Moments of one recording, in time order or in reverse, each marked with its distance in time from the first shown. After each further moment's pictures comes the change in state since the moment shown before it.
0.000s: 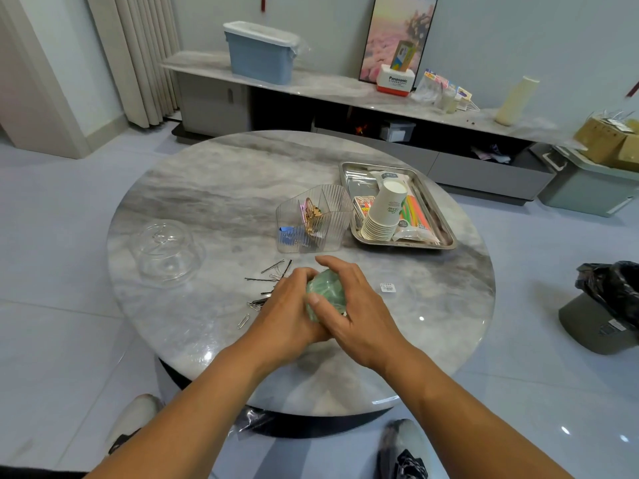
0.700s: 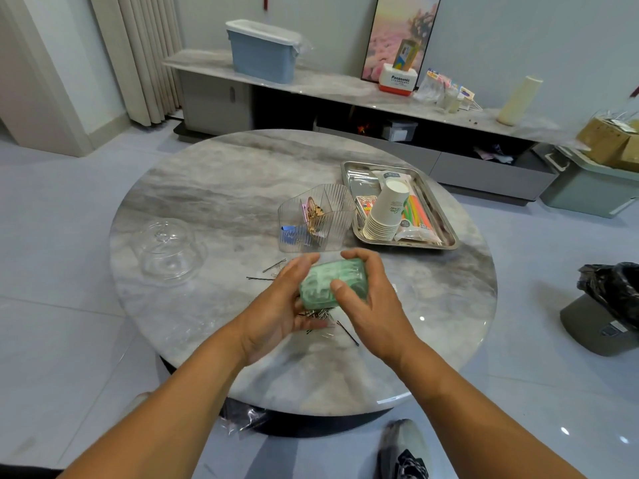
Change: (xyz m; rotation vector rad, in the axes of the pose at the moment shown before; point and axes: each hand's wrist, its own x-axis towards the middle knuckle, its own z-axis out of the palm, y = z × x) left_hand 0.001 0.005 -0.019 -0.986 -0.233 -0.264; right_hand 0.000 -0.001 -0.012 0.338 0.106 0.074
